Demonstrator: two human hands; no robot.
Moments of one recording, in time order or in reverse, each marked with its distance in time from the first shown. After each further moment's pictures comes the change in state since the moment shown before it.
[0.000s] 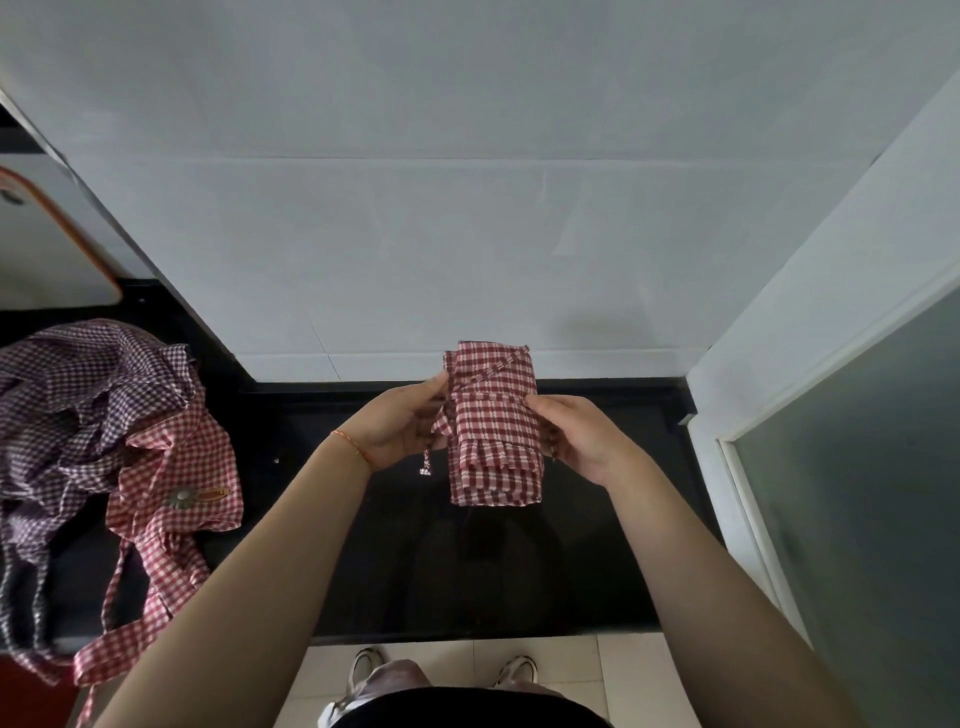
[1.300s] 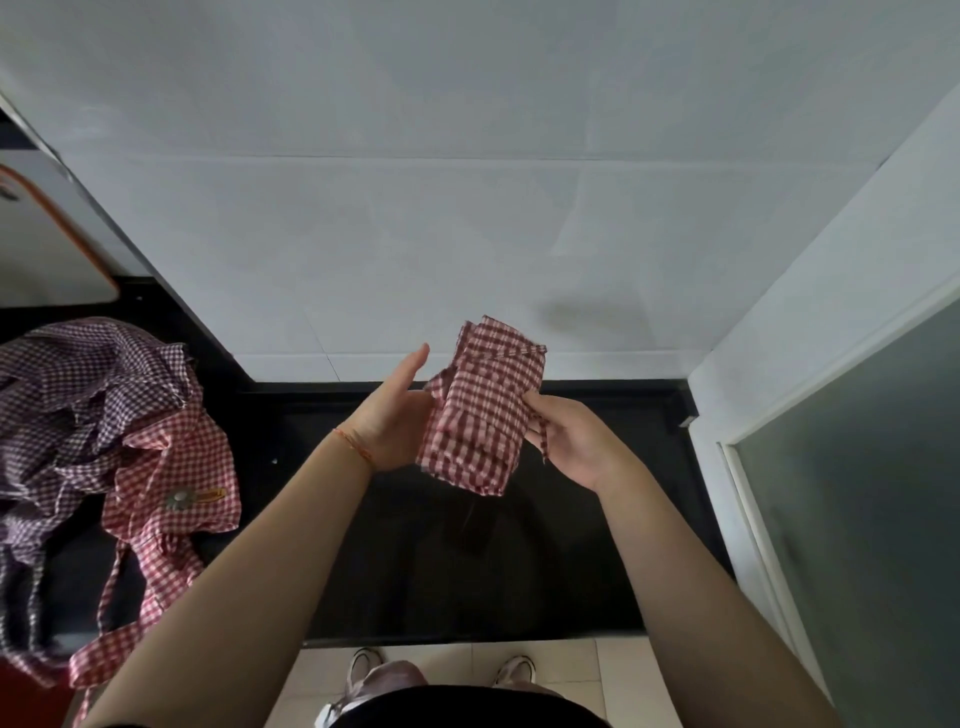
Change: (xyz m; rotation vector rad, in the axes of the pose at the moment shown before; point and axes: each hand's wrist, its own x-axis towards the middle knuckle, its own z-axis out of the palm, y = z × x) left_hand -0.008 0.009 0.009 -0.174 -0.223 -0.085; right_hand 0.003 0.003 0.008 0.271 -0.091 -0.048
